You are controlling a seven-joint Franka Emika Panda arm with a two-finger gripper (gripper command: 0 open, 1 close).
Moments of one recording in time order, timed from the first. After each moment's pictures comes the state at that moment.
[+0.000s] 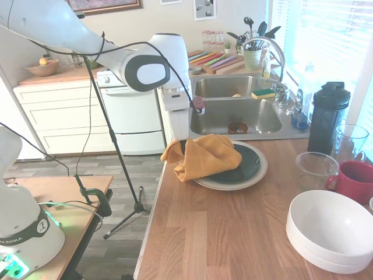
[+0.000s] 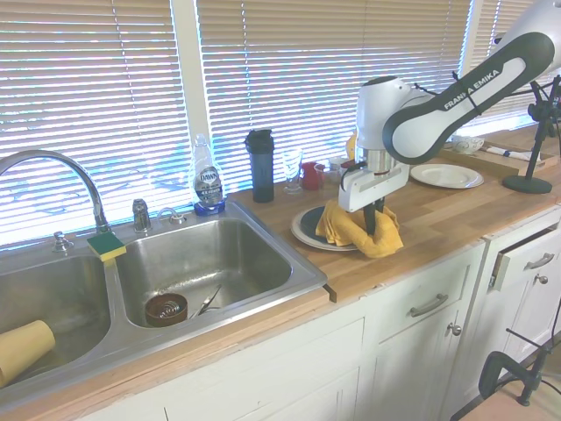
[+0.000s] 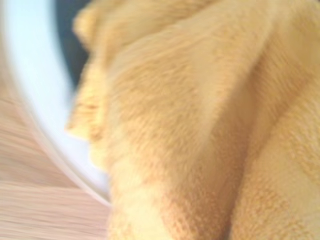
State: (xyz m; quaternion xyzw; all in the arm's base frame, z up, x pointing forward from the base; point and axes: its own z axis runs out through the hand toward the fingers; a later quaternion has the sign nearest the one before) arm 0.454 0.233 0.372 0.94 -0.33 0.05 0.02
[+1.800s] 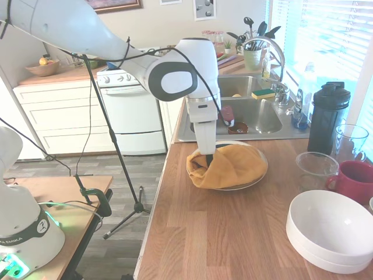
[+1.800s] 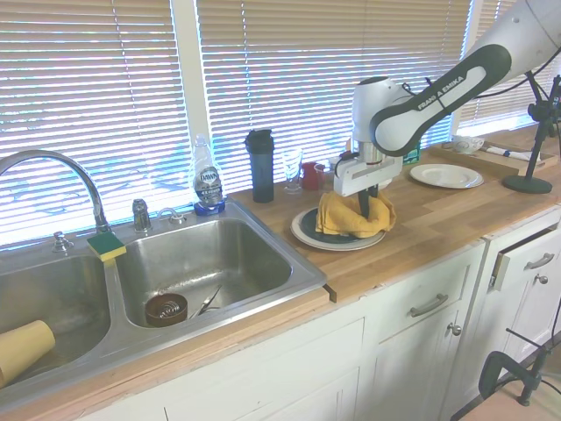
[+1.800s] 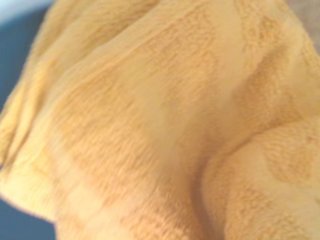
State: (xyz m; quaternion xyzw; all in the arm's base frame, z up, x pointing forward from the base) arm 0.520 0.172 0.361 0.92 -0.38 0.06 0.03
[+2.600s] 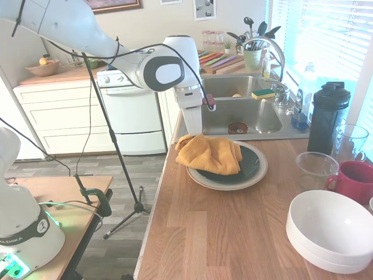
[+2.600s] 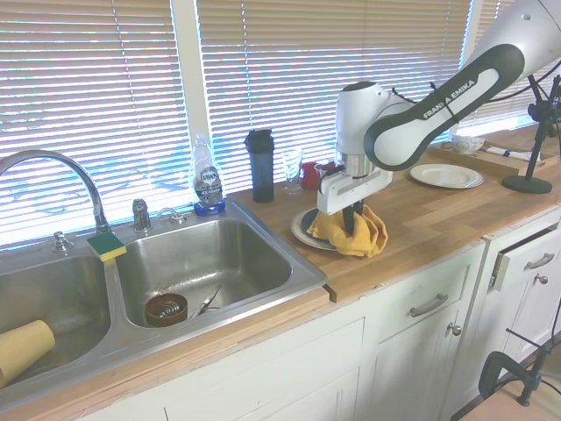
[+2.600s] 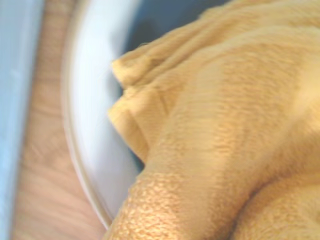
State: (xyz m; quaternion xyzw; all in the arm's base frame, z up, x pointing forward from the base) arm 0.489 0.267 0.357 0.94 -0.33 0.07 0.02
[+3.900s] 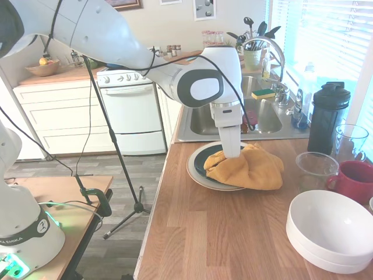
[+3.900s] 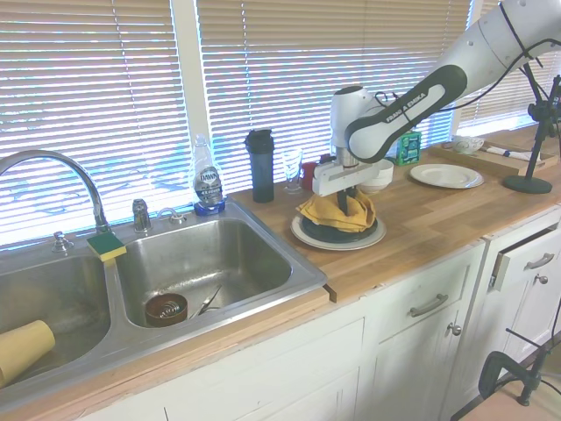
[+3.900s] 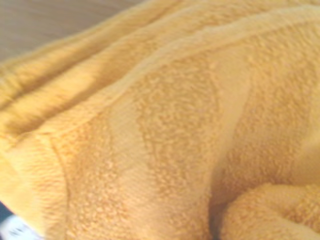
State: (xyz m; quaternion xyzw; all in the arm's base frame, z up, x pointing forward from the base) arm 0.586 0.174 0.340 0.91 -0.40 0.08 0.03
